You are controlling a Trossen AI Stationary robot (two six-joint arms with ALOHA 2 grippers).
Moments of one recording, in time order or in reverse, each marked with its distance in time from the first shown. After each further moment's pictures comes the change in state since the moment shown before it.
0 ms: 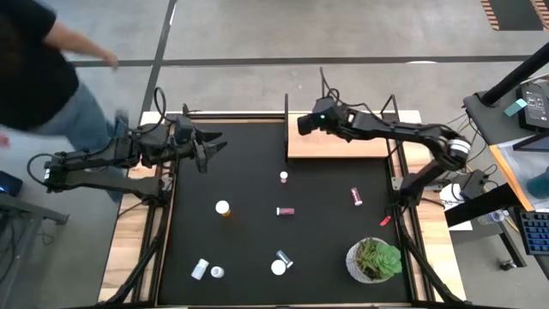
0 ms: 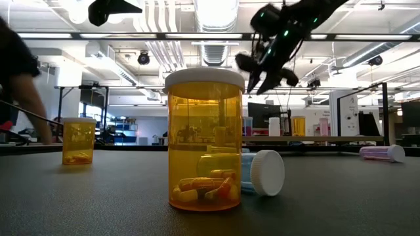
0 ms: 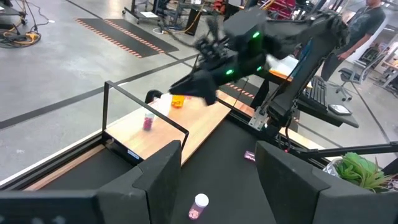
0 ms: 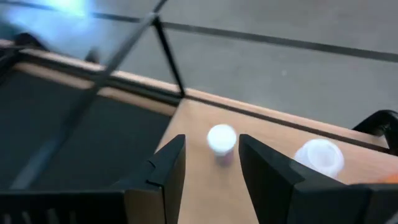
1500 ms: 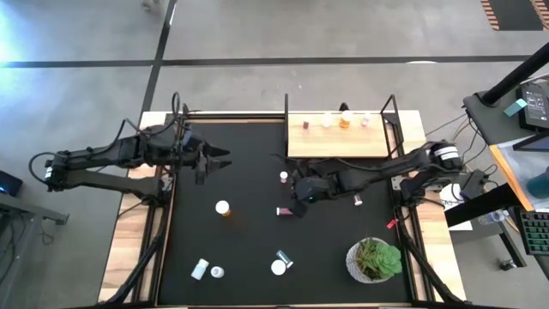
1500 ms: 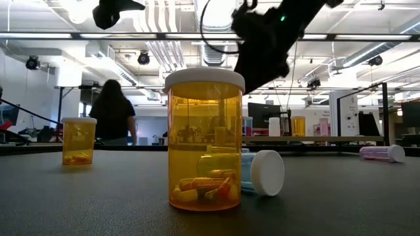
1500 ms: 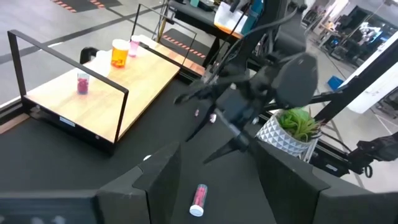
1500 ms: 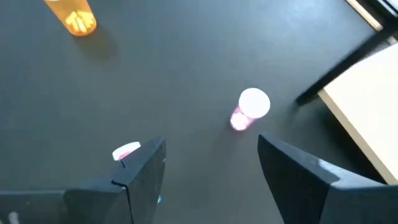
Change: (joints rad) left arm -0.002 0.034 -0.001 -0.038 0.280 -0.036; right arm 0.595 0.141 0.000 -0.061 -0.014 -0.138
